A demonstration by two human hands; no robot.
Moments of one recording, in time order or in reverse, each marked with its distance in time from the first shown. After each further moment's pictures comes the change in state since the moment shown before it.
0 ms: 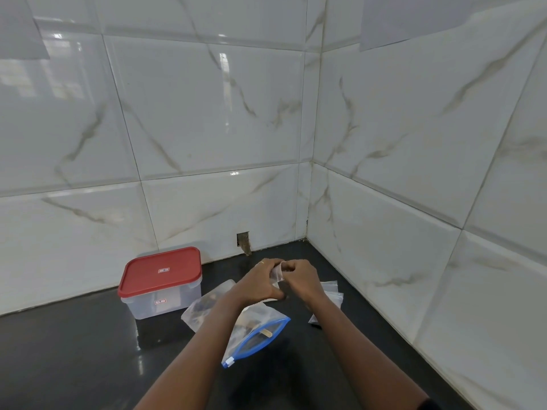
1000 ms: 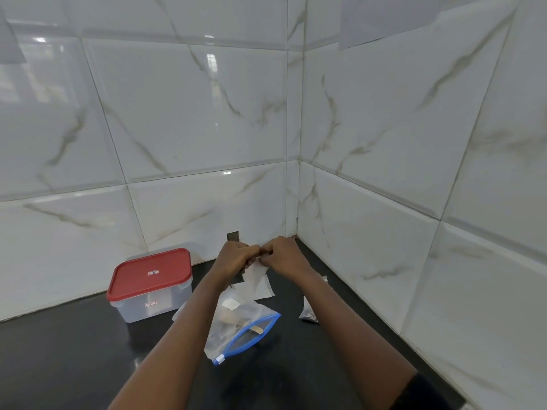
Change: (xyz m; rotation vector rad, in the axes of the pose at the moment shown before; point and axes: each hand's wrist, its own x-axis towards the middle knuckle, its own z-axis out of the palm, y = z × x) left_hand -0.001 0.025 -0.035 -0.357 0.269 -0.184; right_hand -0.002 -0.042 -0.032 -0.201 -0.114 -0.232
